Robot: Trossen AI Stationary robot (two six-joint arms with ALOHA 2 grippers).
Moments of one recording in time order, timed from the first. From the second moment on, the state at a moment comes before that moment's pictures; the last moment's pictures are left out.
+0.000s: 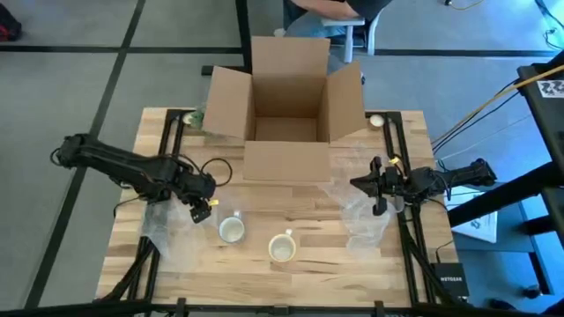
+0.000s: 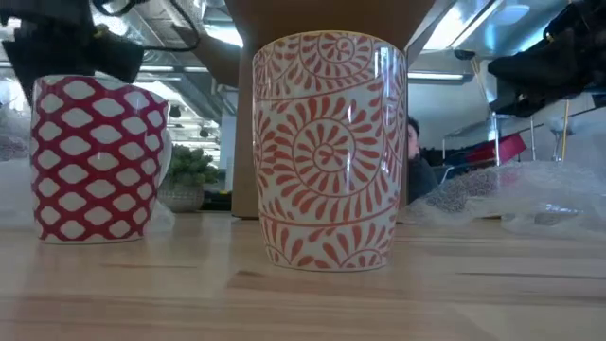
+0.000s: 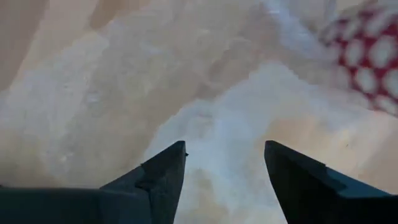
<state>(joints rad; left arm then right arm) -0.19 1.07 0.74 -1.04 0.02 -0.77 0.27 0.01 0.01 0.06 0.32 0.13</state>
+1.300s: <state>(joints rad) -0.17 1.08 0.96 -0.89 -0.28 -0.48 0.27 0.08 0.02 0.20 0.34 0.22</state>
